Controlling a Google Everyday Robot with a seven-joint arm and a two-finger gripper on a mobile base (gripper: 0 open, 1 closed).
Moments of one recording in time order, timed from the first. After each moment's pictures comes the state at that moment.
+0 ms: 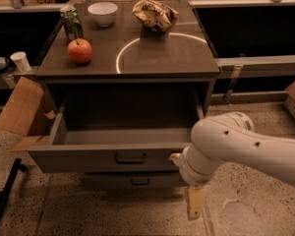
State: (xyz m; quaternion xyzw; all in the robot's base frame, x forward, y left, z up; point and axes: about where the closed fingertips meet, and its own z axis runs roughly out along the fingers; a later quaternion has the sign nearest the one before) arm 0.412 -0.106 0.620 -0.76 0.64 0.06 0.10
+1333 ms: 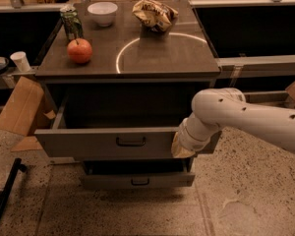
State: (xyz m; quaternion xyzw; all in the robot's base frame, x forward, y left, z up) arm 0.525 -0.113 0.613 -0.74 0.65 0.05 0.14
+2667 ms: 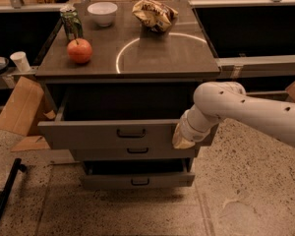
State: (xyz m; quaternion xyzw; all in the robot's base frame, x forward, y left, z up) arm 0.564 -0.119 0.615 -0.73 0.67 0.04 0.16
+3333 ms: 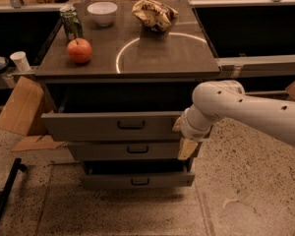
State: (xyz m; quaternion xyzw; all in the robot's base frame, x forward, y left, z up) arm 0.575 -0.124 0.614 -0.72 0.67 0.02 0.16
